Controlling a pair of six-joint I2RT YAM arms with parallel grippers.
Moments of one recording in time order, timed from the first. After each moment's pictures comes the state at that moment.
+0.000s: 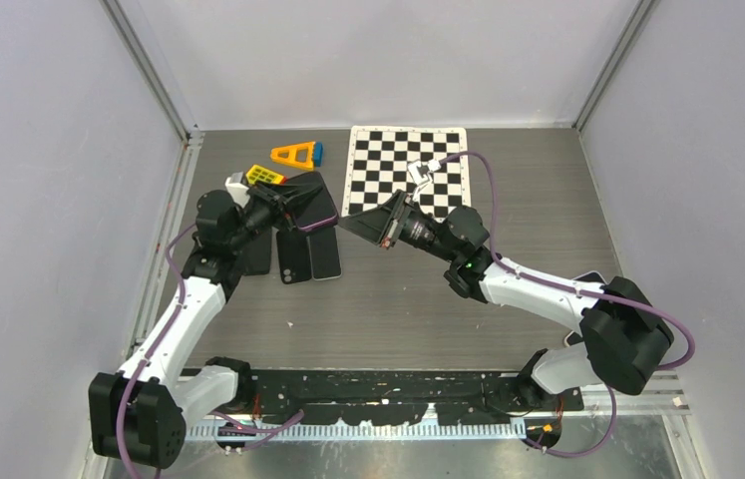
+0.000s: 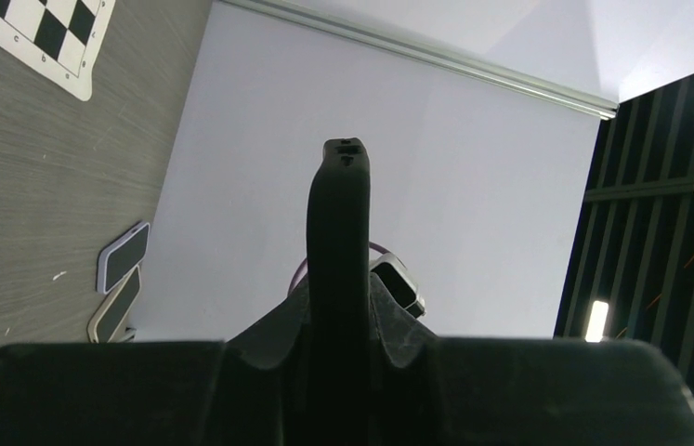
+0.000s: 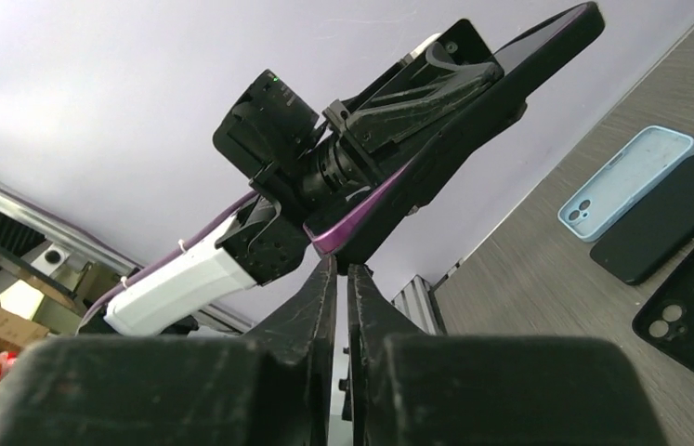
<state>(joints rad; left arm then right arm) -0.19 1.03 0.72 0.22 0.51 -1.75 0.79 1.39 0.79 0.90 -0.38 1.07</state>
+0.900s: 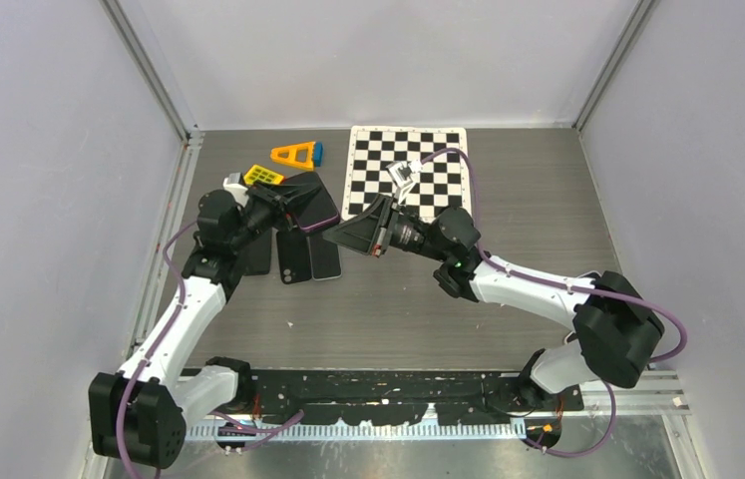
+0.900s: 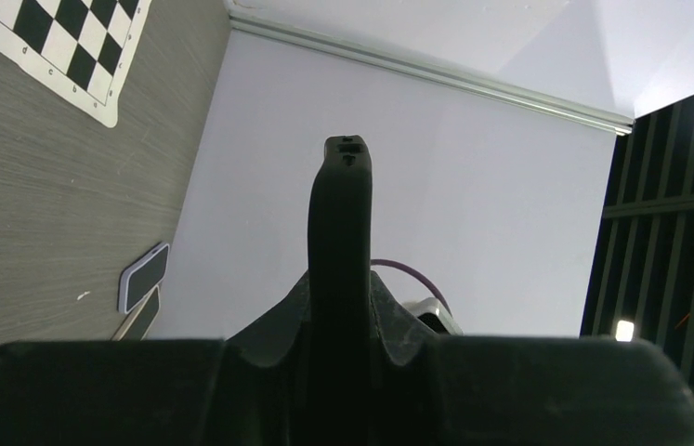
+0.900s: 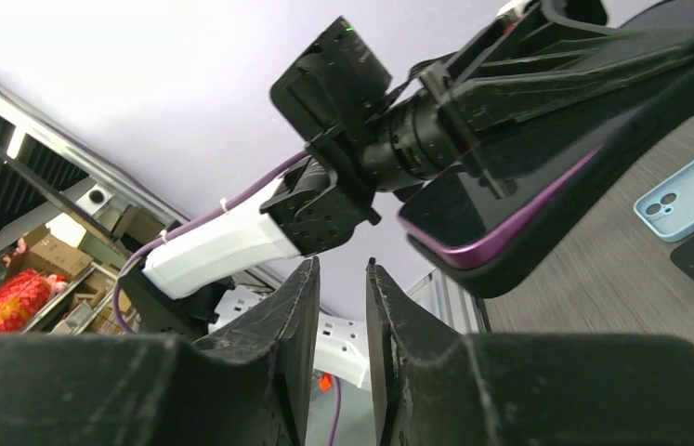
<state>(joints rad) -0.18 1.03 0.73 0.19 0.46 -1.71 0.85 1.44 0.85 0.95 -0.49 1.07</state>
